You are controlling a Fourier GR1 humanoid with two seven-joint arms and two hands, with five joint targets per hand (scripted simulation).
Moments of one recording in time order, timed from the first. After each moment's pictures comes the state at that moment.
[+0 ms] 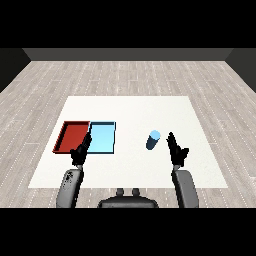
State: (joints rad) left arm 0.00 0.09 -0.03 -1.55 -0.01 -0.02 -0.02; right arm 0.01 -0.06 -0.01 -1.56 -0.02 -0.05 0.02
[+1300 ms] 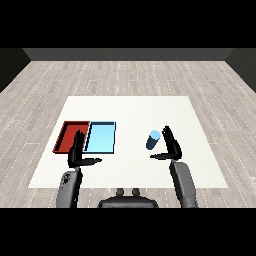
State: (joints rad) left arm 0.02 0.05 0.06 -1.56 0.04 -0.03 -0.37; right arm -0.13 -0.07 -0.05 -1.37 -0.10 0.16 -0.33
